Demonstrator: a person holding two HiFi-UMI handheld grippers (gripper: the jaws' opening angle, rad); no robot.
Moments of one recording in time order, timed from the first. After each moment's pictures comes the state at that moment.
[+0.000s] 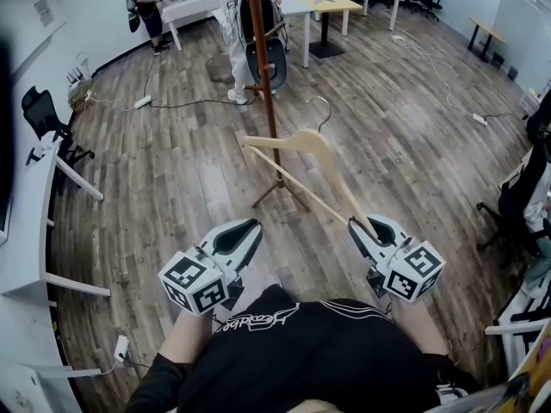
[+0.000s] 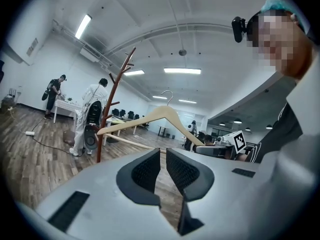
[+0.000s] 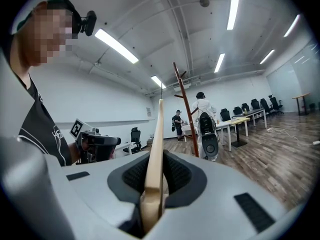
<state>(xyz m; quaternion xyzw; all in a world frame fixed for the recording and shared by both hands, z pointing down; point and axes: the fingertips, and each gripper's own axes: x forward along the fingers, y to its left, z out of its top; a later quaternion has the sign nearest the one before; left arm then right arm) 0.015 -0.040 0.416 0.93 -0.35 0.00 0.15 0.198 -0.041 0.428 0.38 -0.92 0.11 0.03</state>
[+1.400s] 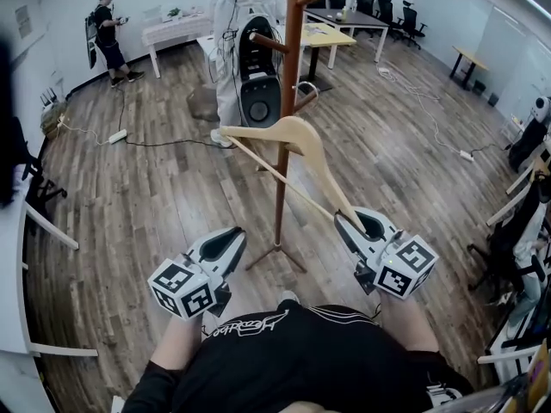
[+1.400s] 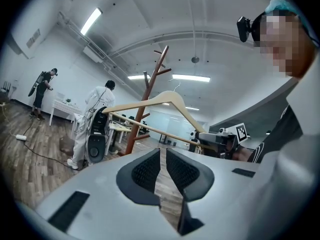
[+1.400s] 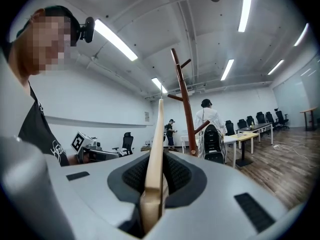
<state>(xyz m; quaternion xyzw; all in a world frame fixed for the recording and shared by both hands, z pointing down) -0.103 -0.342 0.415 0.93 -0.34 -0.04 0.15 0.078 -0.341 0.366 0.39 -0.92 0.05 0.02</state>
